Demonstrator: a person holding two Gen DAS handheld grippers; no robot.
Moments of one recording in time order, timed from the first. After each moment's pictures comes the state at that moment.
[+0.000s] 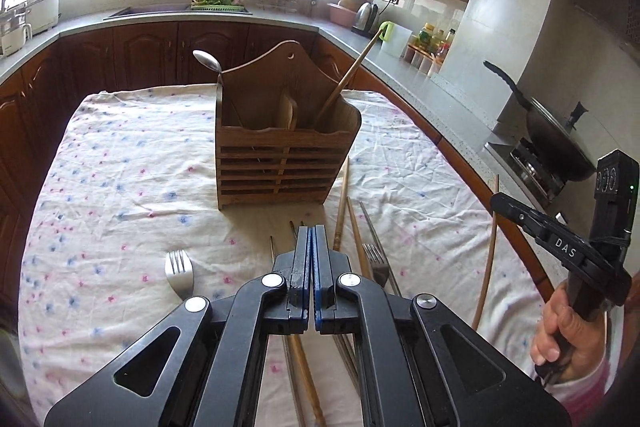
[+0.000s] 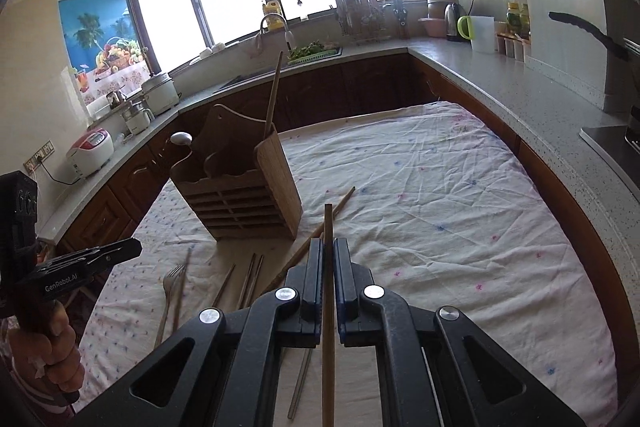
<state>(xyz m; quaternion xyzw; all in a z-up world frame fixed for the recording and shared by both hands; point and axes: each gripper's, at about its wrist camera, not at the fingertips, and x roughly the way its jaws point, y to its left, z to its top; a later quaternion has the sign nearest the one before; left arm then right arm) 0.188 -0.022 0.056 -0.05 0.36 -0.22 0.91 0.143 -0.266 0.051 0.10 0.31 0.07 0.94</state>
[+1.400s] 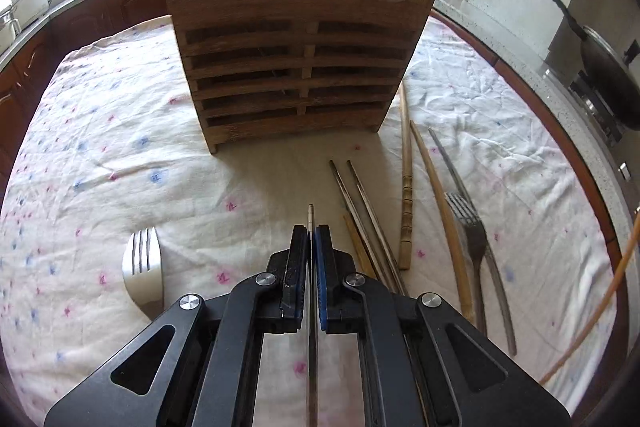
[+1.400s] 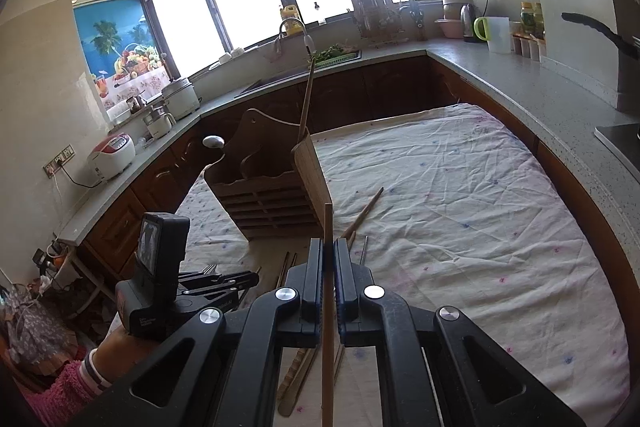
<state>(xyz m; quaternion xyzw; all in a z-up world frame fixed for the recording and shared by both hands) 0.250 -0.058 -0.041 0.02 0.45 -0.18 0.87 0.130 -0.254 0.058 0.11 0.30 0.10 0.94</state>
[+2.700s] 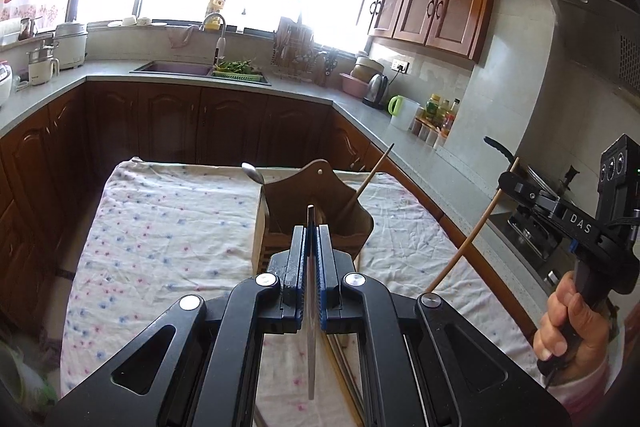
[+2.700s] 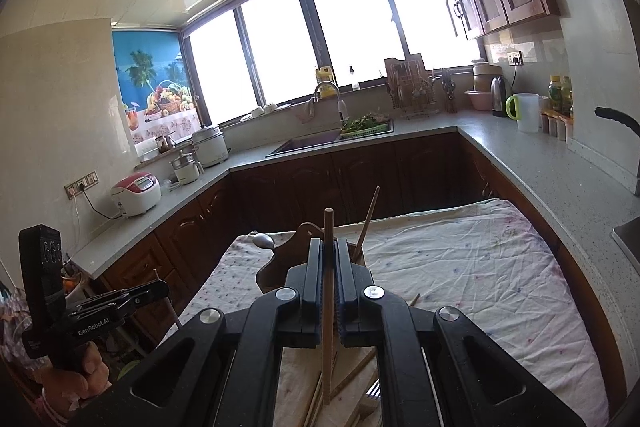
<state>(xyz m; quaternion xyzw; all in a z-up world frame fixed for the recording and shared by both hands) 0.185 0.026 0.131 -0.09 0.25 -0.18 0.95 0.162 -0.227 0.148 0.10 0.19 0.13 0.97</state>
